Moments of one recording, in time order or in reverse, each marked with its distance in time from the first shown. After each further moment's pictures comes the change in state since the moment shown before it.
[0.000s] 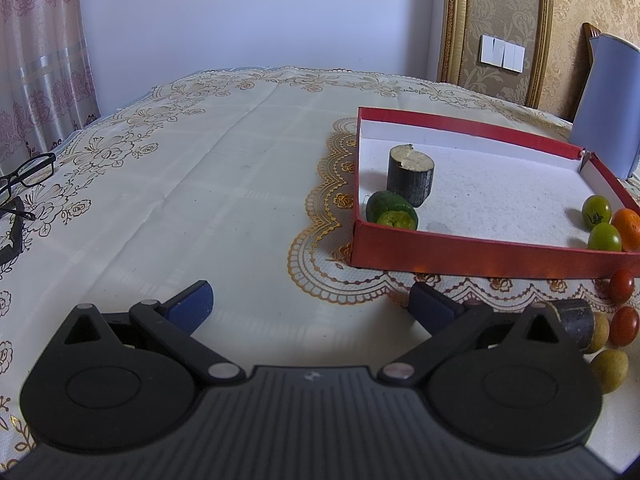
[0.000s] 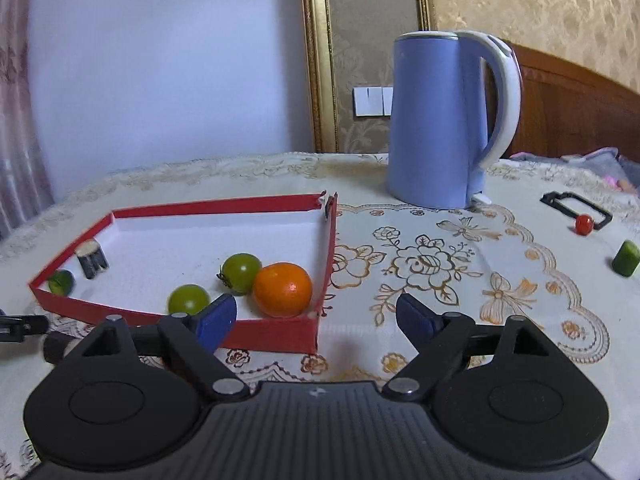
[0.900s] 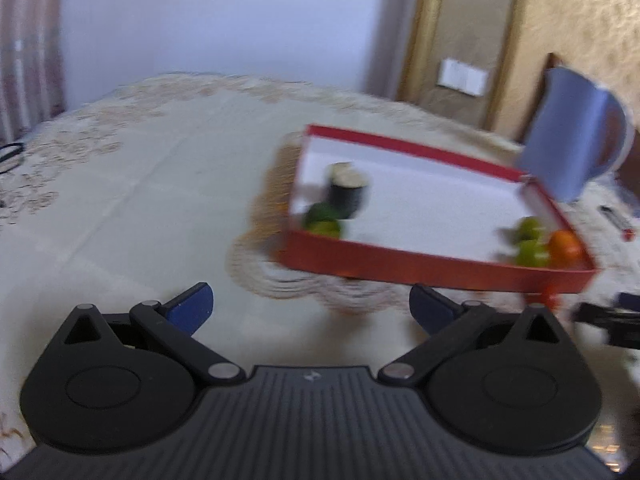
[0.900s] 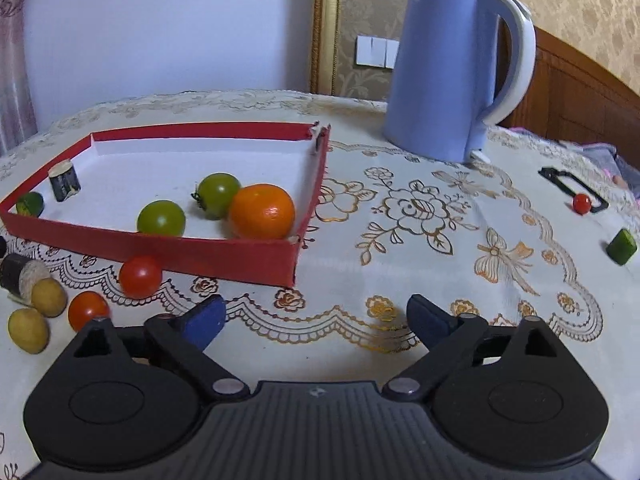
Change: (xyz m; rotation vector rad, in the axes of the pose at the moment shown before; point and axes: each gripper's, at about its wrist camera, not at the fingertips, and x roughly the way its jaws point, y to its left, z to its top) left arm -0.029 -0.010 0.000 -0.051 -0.024 -0.186; right arm 0.023 0.005 -0.019 -0.105 0.176 -0.066
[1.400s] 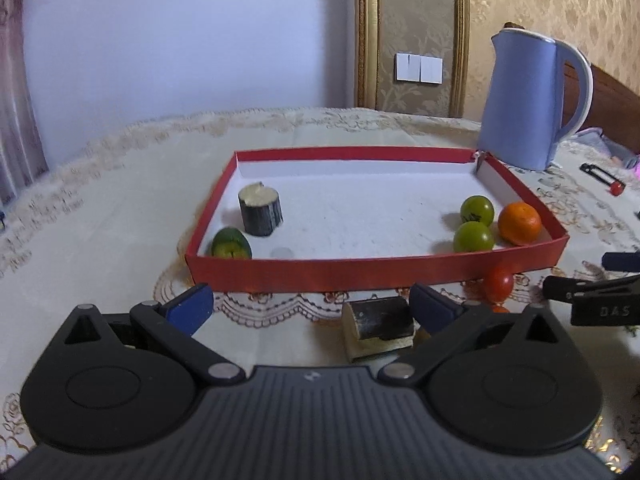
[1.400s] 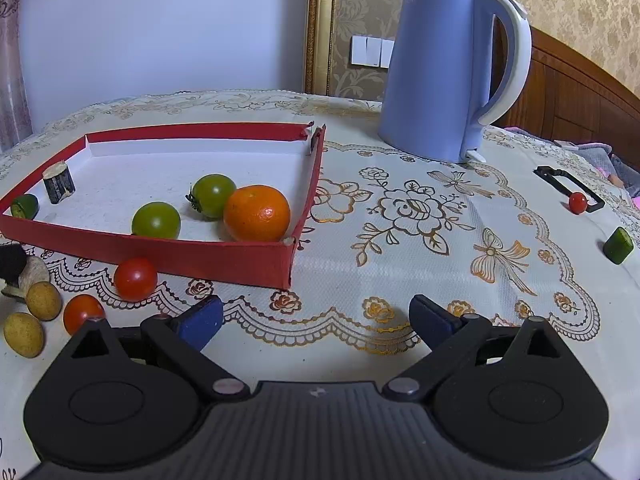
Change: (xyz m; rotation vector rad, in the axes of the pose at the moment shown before) left arm -0.002 -0.077 -0.011 0.195 -0.073 0.059; right arm 0.001 0.001 0.002 -0.003 -0.002 -0.017
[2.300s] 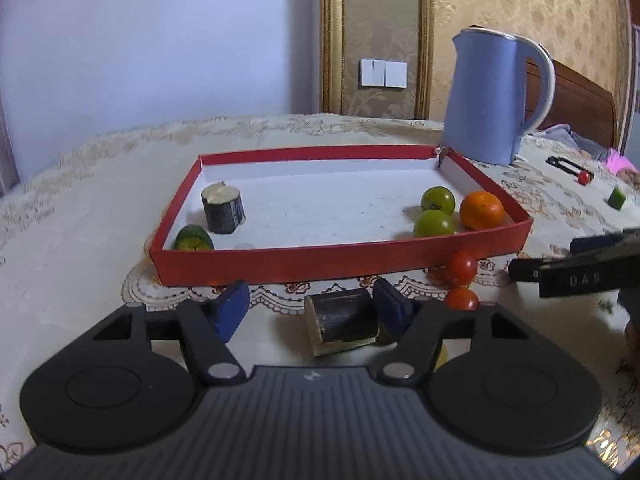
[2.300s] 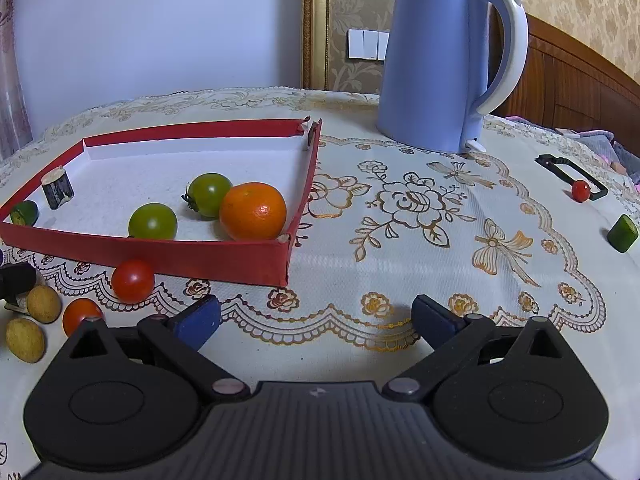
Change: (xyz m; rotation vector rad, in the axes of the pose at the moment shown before) left arm -0.007 -0.005 -0.015 0.029 -0.036 -0.105; right arm 0.003 -0.005 0.000 0.033 0.015 0.018
